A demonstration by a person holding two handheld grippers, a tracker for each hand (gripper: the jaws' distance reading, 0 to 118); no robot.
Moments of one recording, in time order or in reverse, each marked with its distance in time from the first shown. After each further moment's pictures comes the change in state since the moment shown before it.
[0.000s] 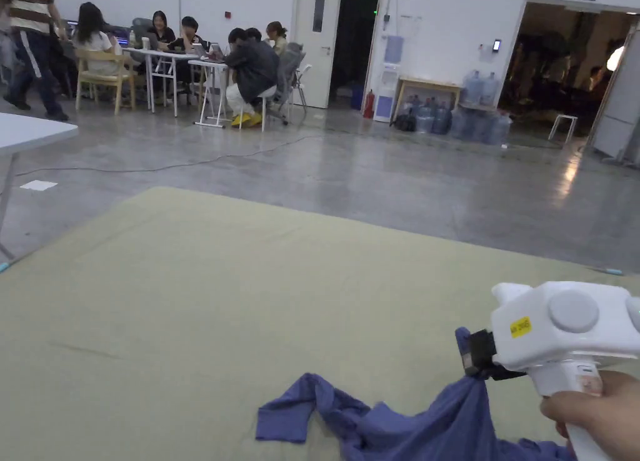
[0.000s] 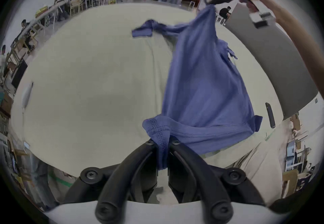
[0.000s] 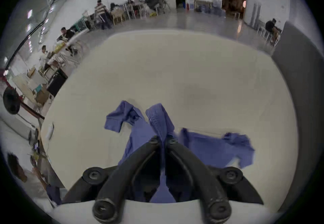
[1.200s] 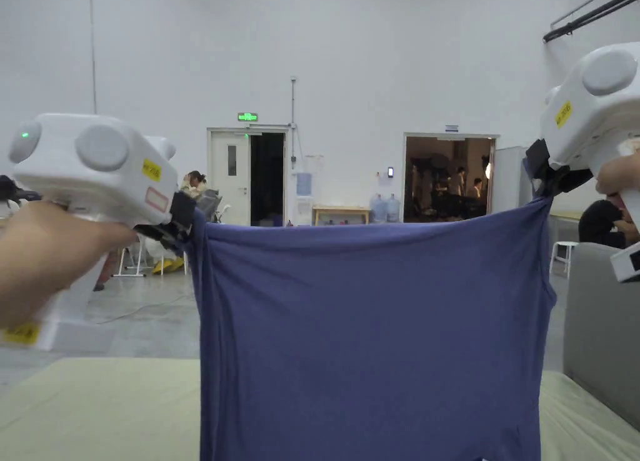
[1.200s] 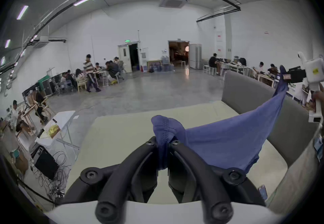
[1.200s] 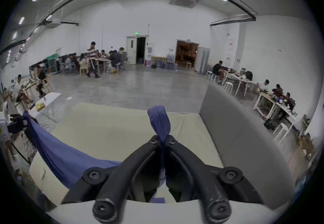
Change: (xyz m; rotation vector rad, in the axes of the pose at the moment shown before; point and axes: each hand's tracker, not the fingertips) left arm 0.094 0.493 0.245 0.580 0.116 -0.202; right arm 0.125 0.175 0.395 0.424 -0.411 -0.089
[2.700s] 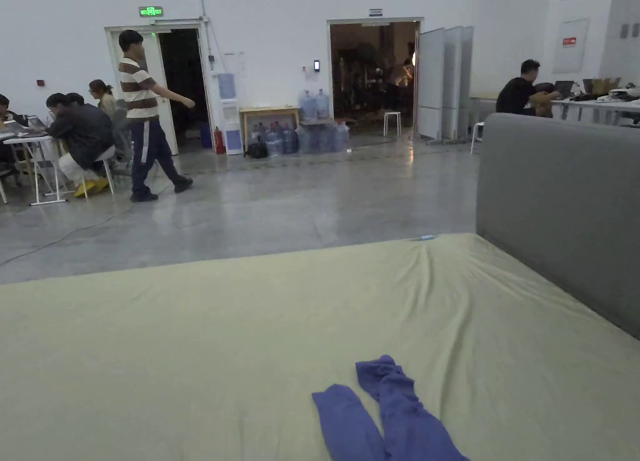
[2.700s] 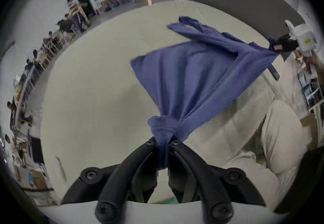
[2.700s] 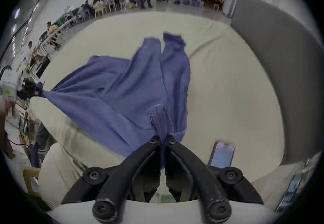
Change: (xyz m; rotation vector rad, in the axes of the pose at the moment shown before) left arm 0.026 -0.517 0.036 -0.718 -0.256 -0.244; right arm -0.015 -0.602 0.011 -0.634 0.226 0.013
